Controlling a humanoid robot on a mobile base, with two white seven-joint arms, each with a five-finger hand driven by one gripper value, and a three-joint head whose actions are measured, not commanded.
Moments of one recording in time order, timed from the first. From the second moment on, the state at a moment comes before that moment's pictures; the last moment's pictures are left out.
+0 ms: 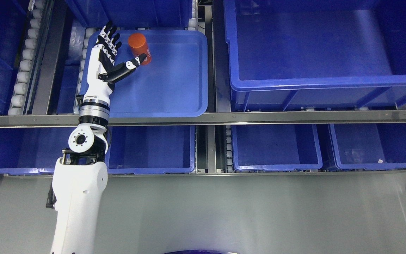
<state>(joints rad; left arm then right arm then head) -0.36 0.00 0.03 -1.48 0.14 -0.02 -0.01 0.00 0.00 0.00 0.00 0.00 -0.02 -0.06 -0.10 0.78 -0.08</state>
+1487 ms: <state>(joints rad) -0.57 0.04 0.01 -1.18 0.01 -0.02 -0.24 0.00 0.00 0.00 0.00 0.00 -0.02 -0.06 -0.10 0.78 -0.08</state>
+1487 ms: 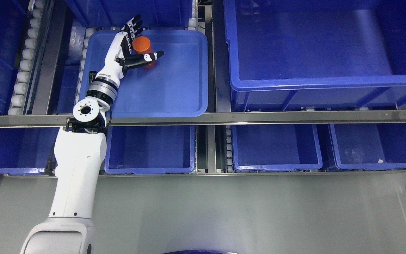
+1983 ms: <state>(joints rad) -0.59 0.03 0.01 -1.12 0.00 -0.02 -0.26 0.00 0.00 0.00 0.00 0.00 -0.02 -0.06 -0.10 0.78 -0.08</state>
